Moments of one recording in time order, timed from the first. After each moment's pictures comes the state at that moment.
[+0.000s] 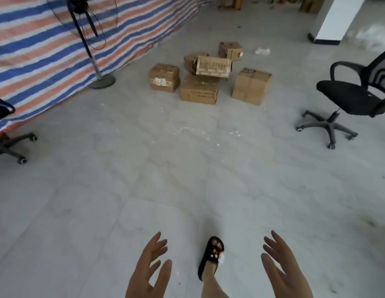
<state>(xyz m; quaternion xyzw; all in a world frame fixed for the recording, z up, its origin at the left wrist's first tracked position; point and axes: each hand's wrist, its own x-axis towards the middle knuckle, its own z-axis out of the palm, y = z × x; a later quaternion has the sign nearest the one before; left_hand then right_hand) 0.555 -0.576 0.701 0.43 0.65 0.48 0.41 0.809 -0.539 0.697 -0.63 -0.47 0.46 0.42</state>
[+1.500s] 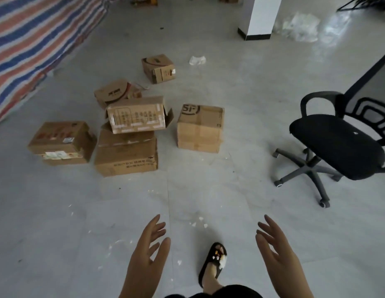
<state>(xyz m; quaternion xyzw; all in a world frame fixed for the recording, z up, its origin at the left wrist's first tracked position) 0.688 0.535 0.688 0.54 0.57 0.38 0.49 0.937 0.479 0.692 -0.72 -0.36 0.36 0.47</state>
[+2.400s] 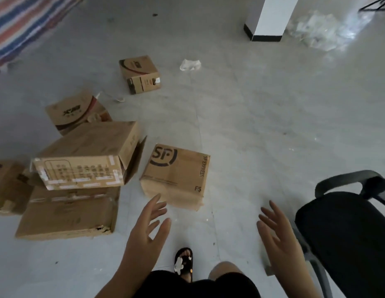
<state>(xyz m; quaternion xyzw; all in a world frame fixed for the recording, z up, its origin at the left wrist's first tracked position) 0.991 1.118 0.713 0.53 0.57 0.36 0.51 1.241 1.060 0.716 -0.72 -0.39 0.36 0.44</state>
